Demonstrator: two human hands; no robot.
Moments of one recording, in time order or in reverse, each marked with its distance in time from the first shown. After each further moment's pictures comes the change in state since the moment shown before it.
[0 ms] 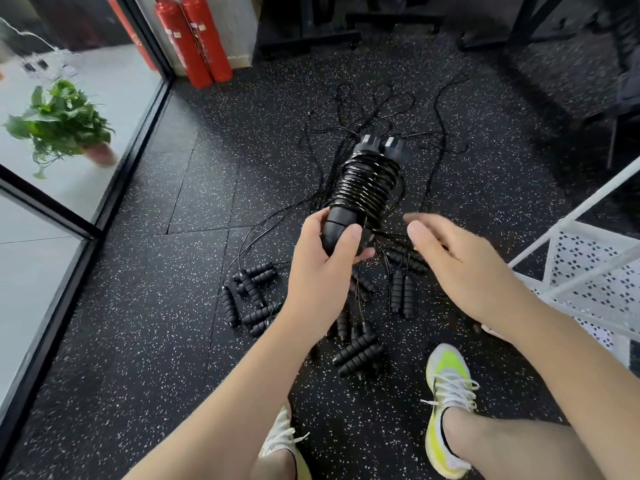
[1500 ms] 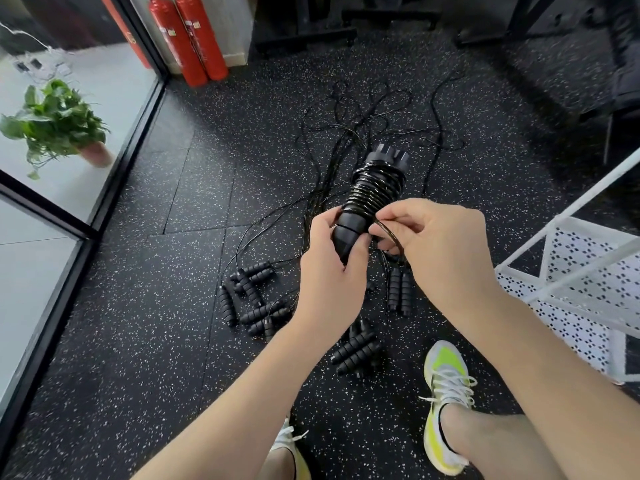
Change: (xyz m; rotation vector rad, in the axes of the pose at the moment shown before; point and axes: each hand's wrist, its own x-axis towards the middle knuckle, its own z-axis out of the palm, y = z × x) left_hand -0.007 -0.010 0.011 0.307 0.012 0.151; right_hand 0.019 -0.019 0.023 0.203 0.299 -0.217
